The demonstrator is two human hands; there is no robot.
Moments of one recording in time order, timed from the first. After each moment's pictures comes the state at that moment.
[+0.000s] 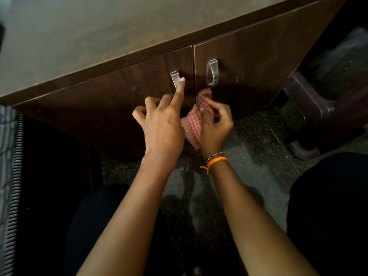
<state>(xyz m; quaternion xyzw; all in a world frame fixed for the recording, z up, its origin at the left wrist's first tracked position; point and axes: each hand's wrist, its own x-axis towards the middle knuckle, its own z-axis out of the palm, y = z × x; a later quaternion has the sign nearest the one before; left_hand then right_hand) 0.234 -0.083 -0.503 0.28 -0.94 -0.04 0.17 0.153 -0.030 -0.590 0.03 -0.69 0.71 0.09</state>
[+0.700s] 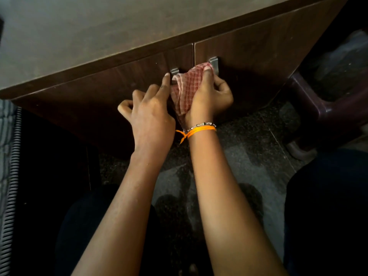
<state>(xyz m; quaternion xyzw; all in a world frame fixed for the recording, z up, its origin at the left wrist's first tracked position) 0.239 -0.093 -0.490 0.33 -0.92 -0.05 0.19 0.135 -0.078 -0.518 -0.23 -0.50 0.83 -0.04</state>
